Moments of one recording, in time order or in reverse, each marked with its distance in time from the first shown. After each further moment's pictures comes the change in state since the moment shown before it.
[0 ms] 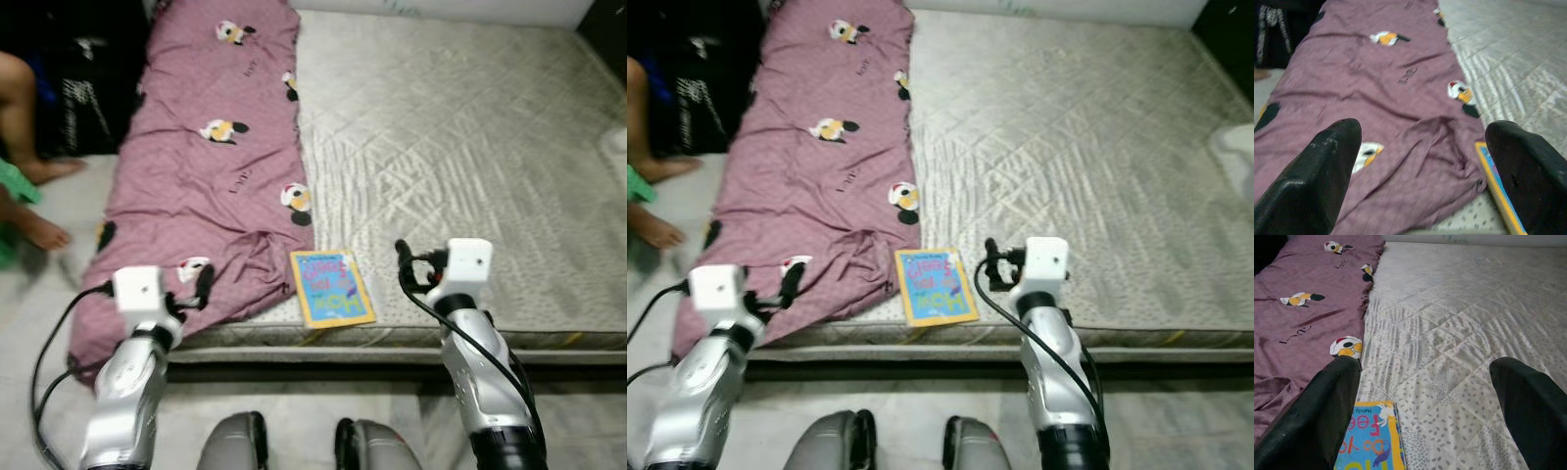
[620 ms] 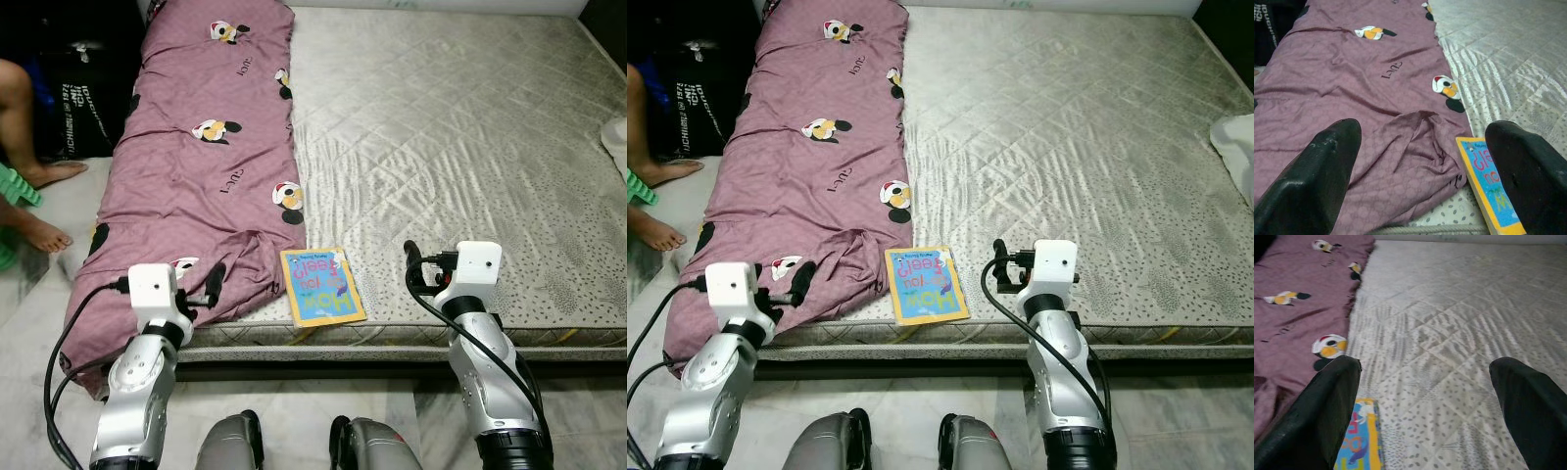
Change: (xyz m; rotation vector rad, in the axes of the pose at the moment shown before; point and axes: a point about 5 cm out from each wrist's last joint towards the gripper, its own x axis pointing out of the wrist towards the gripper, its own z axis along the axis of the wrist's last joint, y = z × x) left arm -0.005 -0.003 -0.009 -0.009 0.018 0.005; right arm 0.000 -0.004 0.002 -0.019 -0.010 0.006
